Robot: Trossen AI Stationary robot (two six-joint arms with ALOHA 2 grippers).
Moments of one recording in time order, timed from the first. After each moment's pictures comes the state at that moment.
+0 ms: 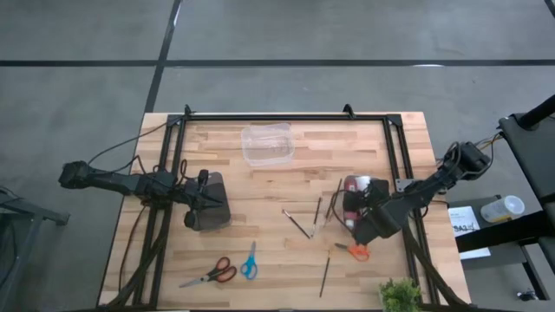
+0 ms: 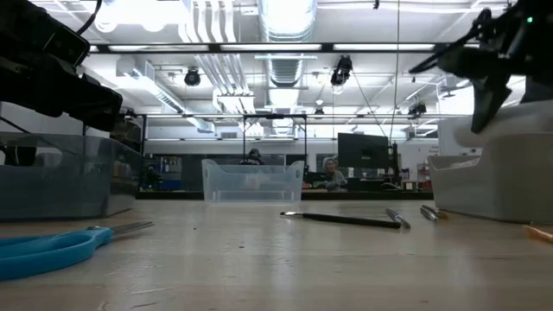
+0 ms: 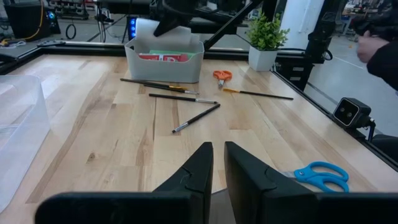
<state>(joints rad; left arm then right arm) -0.15 0.23 0.00 0.02 0.04 -0.08 0.57 1.46 0.90 -1.37 0.61 2.35</state>
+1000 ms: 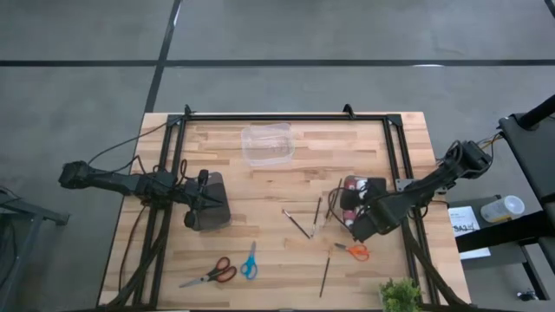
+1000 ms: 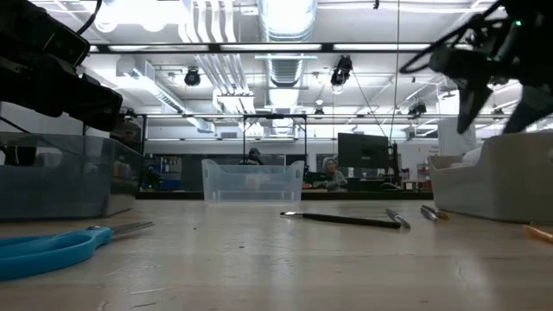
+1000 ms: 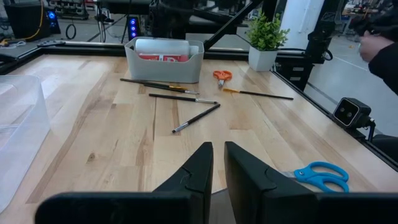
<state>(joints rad) -0.15 0.23 0.00 0.02 0.04 -0.08 0.54 1.44 0.91 -1.32 0.65 2.29</state>
